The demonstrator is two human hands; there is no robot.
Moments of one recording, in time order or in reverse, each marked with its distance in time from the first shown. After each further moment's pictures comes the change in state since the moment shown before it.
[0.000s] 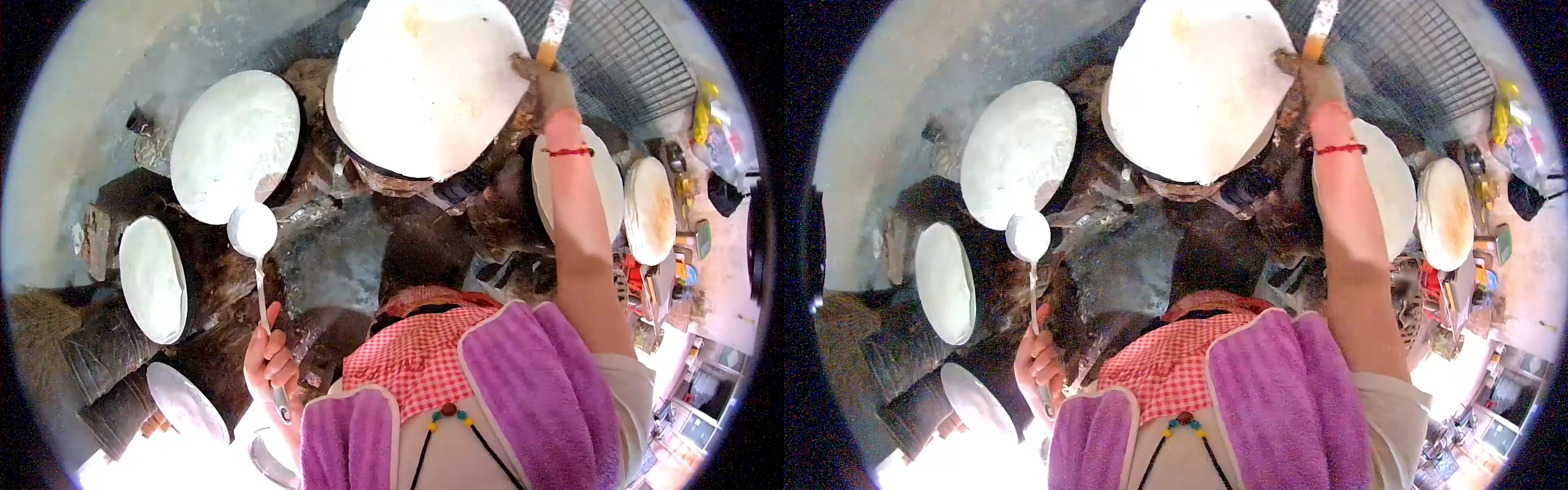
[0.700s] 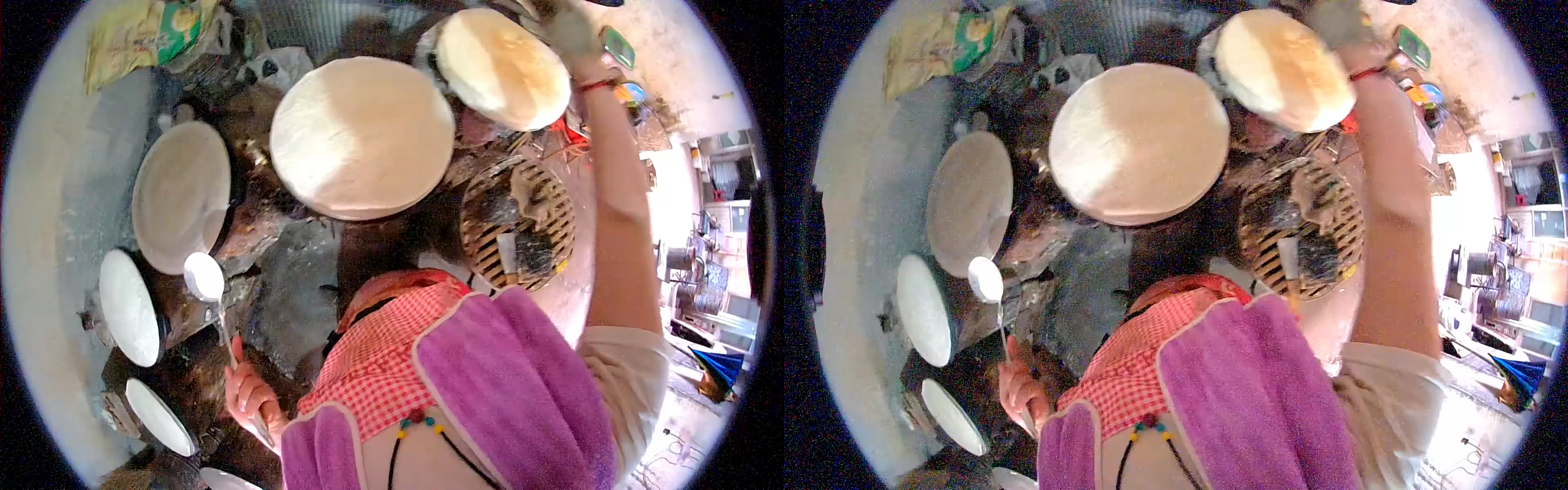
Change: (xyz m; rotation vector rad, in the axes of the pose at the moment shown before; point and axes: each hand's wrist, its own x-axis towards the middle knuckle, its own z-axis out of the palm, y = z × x) left_hand 0.059 -0.253 0.028 -0.038 -0.001 -0.261; right_hand -0.005 0.153 -0.539 -0.929 0.415 -0.632
